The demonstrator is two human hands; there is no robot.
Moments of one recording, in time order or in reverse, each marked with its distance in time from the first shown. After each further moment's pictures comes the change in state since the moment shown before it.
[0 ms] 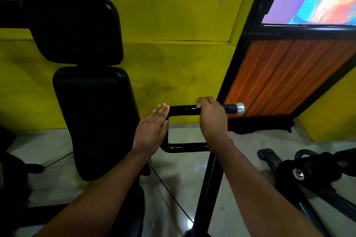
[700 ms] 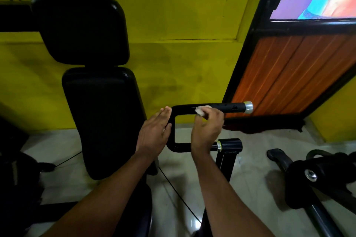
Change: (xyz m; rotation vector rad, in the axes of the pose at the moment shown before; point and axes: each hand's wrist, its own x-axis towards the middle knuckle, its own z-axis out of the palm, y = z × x) left_hand -0.014 -0.006 -0.001 -0.019 0.001 -0.064; right_hand -0.034 -0.045 0.049 0.757 0.625 0.407
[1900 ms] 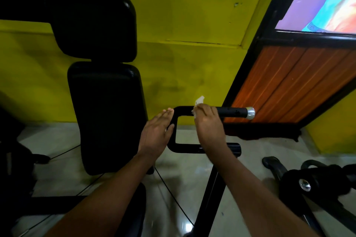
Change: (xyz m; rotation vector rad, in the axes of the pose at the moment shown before) left_hand -0.004 -0.004 0.010 -0.044 0.086 -0.009; right_hand 0.041 0.011 -0.022 -0.671 -0.567 -0.679
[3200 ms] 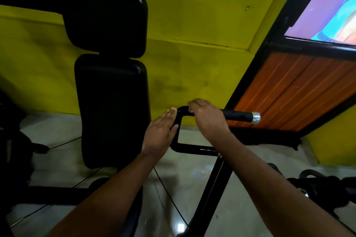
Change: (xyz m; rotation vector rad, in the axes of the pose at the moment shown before) left_hand -0.005 -0.007 0.015 -0.046 0.037 0.002; right_hand 0.043 -0.015 -0.024 -0.006 -0.367 -0.123
